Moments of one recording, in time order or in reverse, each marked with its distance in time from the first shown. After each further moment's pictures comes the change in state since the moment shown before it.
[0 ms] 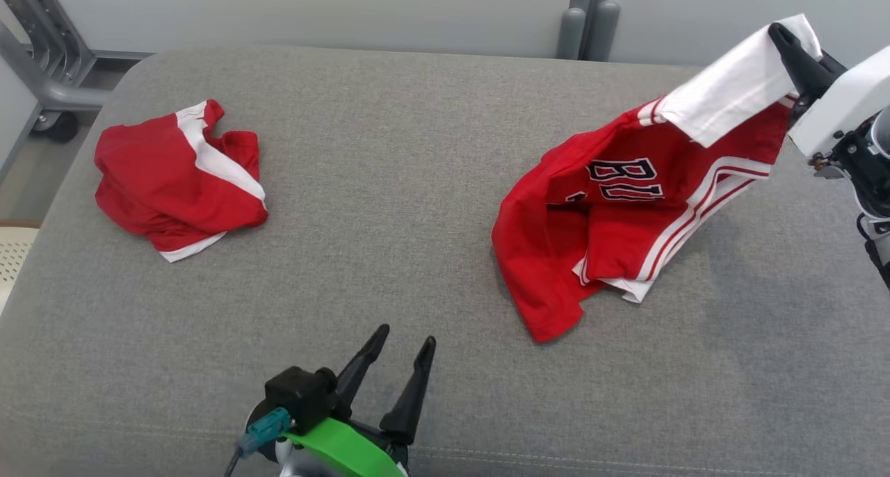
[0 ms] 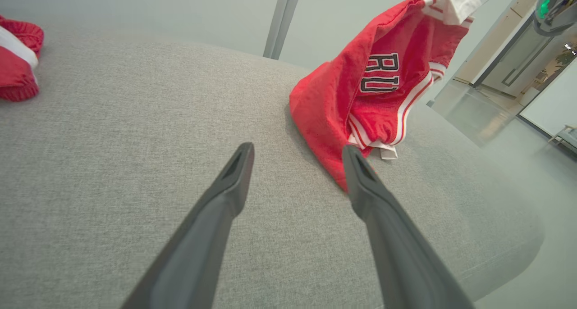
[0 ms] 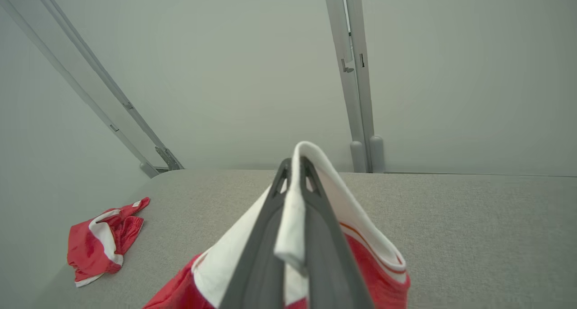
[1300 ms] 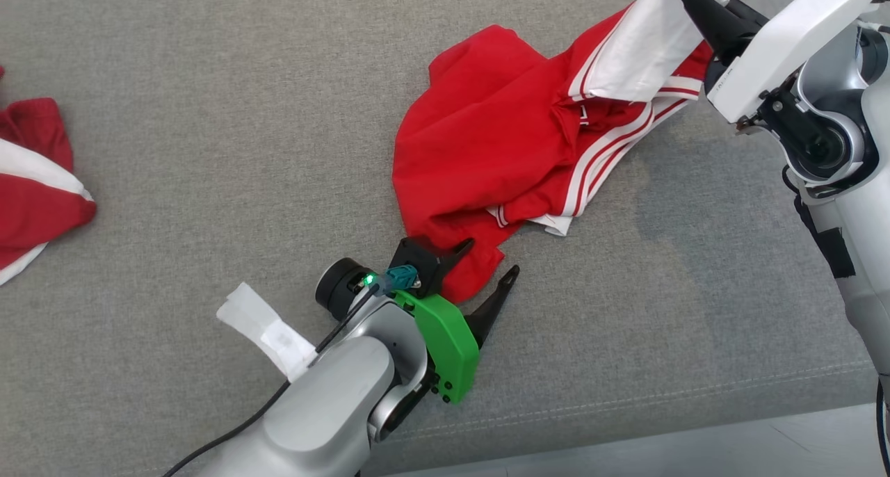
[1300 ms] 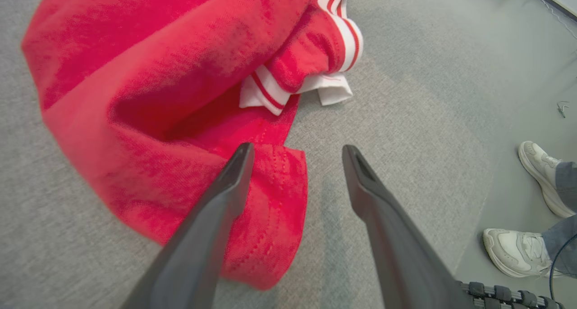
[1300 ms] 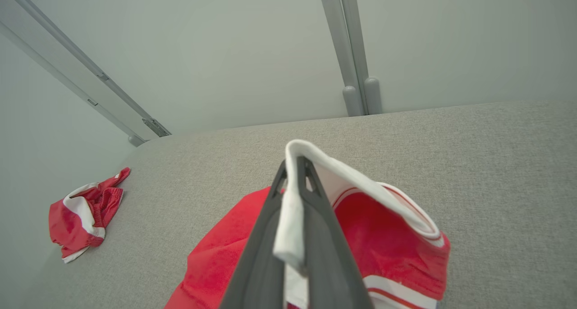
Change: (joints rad) left arm -0.526 -0.006 -0.461 0.221 -0.133 0.101 0.181; right arm -0.079 0.092 0.071 -0.189 0.018 -0.034 0.125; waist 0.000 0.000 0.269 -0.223
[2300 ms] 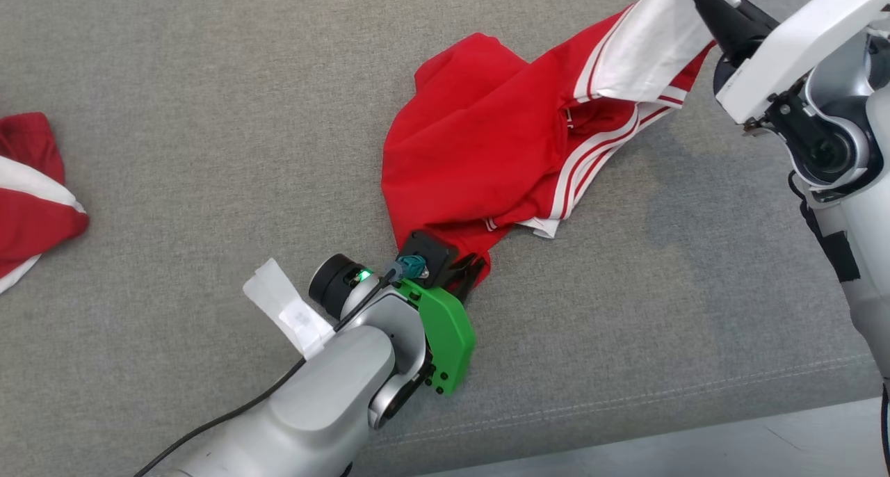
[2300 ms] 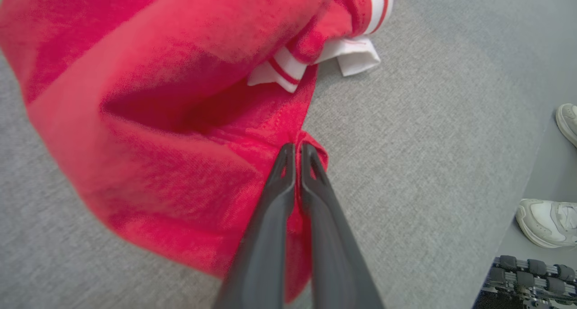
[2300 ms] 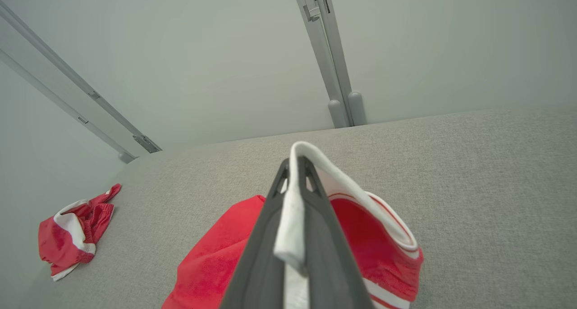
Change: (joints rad) left arm -0.091 -0.007 -0.122 0.136 -0.054 0.059 0.050; right arm 0.011 0.005 -0.013 0.018 -0.004 0.004 -0.045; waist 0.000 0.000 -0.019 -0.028
